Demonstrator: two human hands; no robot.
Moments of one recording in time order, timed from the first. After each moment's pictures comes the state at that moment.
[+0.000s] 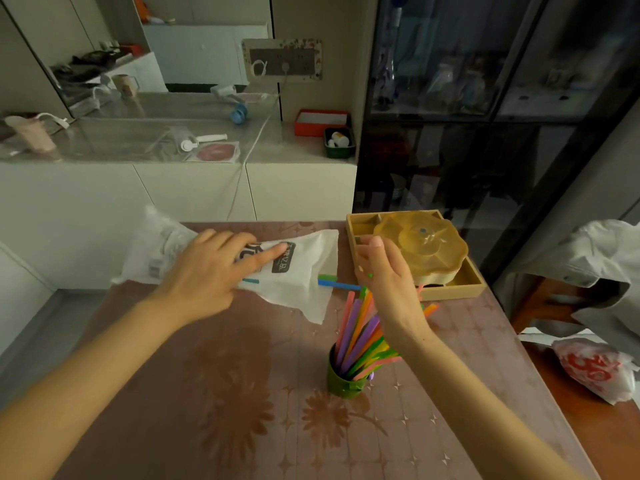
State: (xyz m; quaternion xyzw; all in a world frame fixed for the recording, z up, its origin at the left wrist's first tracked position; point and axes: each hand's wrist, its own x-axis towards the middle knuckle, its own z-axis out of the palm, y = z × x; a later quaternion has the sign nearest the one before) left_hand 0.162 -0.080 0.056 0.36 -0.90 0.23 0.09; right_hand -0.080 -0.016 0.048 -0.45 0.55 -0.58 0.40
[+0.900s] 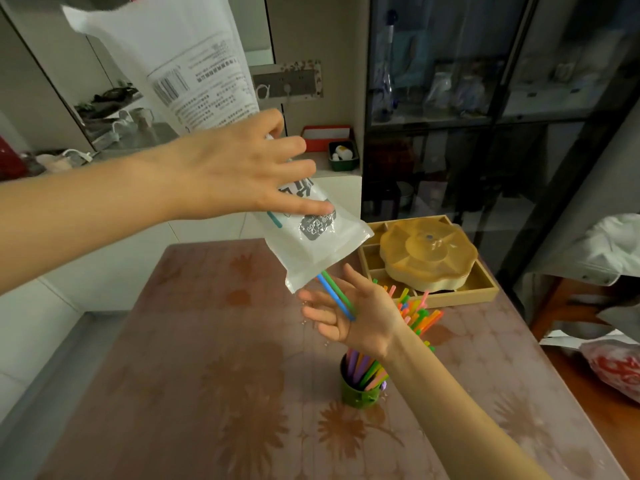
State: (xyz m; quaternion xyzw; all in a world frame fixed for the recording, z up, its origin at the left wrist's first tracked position) left_hand 0.110 -0.101 0.227 0.02 -0.81 0.56 -0.14; right_hand -0.077 -0.031 0.024 -0.18 0.22 -0.41 0.87
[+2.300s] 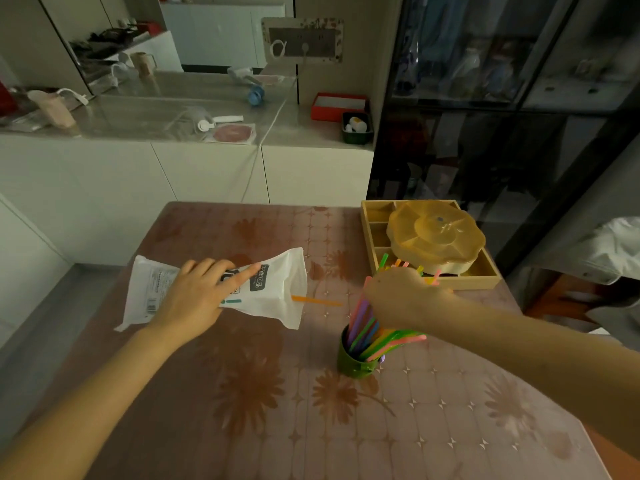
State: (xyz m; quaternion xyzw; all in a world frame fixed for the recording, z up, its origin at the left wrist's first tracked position) left_hand 0.217 -0.054 -0.025 0.46 -0.86 0.17 0.09; right_hand -0.086 -0.029 0.041 -0.83 0.50 0.26 -0.02
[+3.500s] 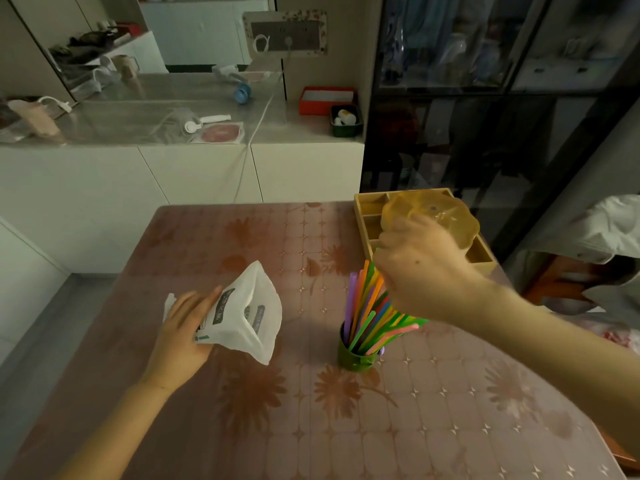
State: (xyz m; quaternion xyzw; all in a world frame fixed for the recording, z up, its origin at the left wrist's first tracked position) left_hand 0.230 -0.016 -0.065 0.52 -0.80 -0.06 0.28; right_hand -0.110 0.001 0.089 -0.86 0.49 0.01 -0.14
